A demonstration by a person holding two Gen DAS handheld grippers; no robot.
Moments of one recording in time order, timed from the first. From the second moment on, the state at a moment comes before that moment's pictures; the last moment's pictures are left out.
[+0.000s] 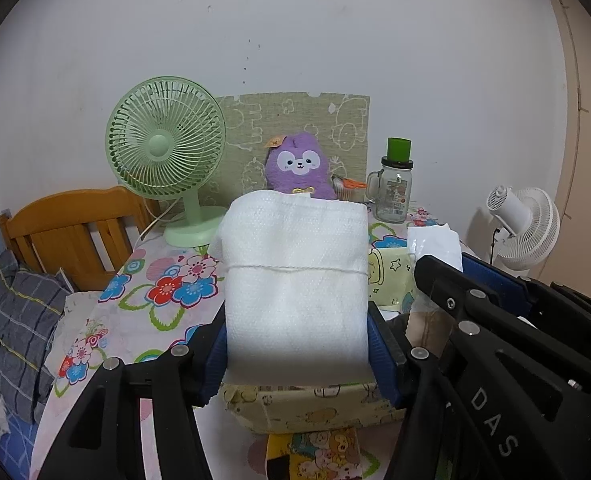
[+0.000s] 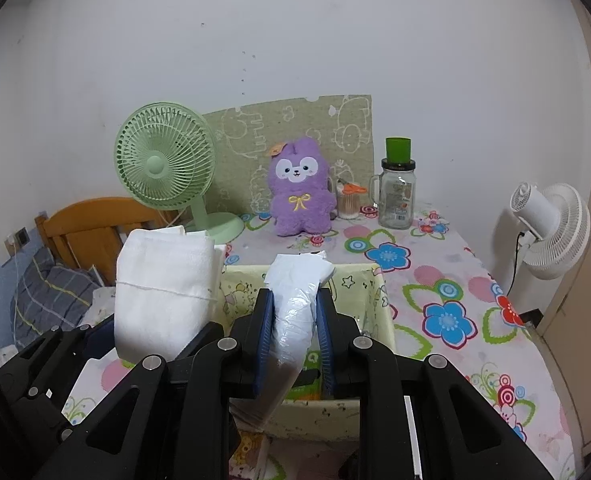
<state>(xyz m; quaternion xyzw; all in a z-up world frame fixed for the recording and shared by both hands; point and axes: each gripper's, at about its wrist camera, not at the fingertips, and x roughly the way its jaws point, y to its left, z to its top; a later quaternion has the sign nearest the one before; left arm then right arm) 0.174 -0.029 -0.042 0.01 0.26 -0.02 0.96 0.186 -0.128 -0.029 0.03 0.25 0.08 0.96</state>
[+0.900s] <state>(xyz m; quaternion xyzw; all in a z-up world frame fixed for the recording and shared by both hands) 0.224 -0.030 -0.067 0.02 0.31 -0.02 0.95 0.247 -0.137 -0.052 0.05 0.29 0.07 0.95</state>
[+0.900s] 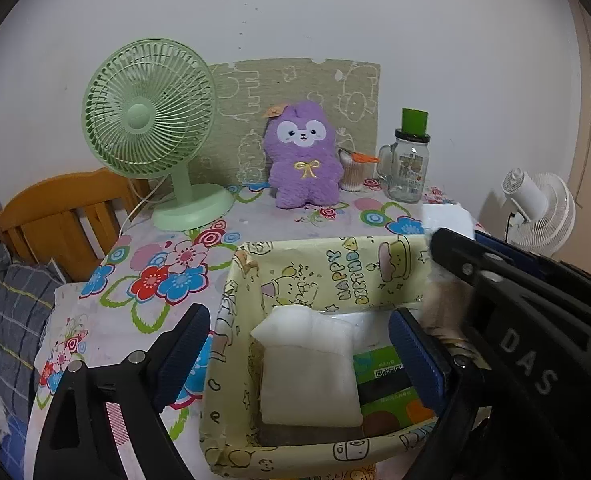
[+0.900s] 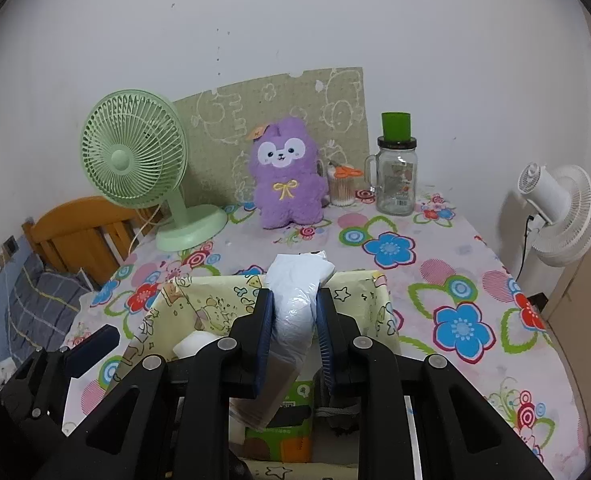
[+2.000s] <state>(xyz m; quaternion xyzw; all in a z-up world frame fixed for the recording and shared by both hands) 0.186 -0.036 -0.050 0.02 0.29 -0.03 0.96 0.207 -0.131 -0.042 0.01 0.29 0.08 0.95</state>
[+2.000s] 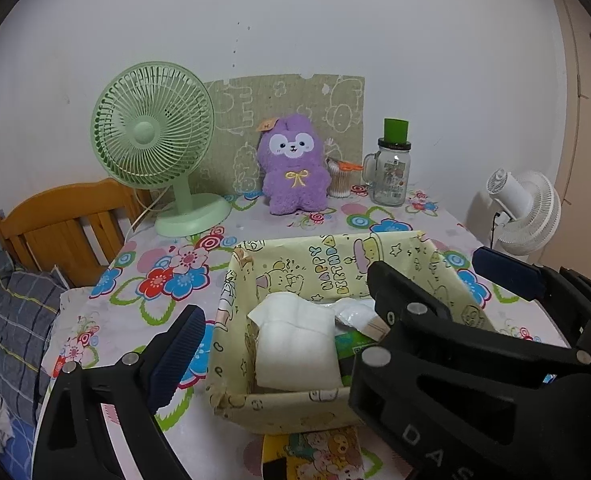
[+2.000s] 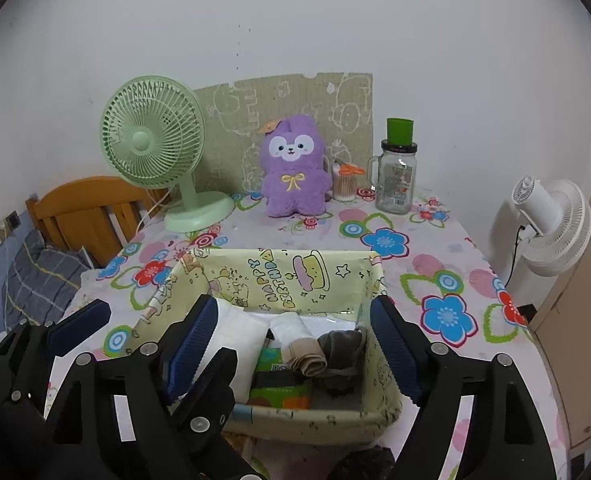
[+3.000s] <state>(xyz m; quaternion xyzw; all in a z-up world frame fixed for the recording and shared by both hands) 0.115 -0.049 -0.022 0.03 0.26 -0.04 0.96 0.128 -0.145 -0.009 0.01 0.25 0.07 0.96</state>
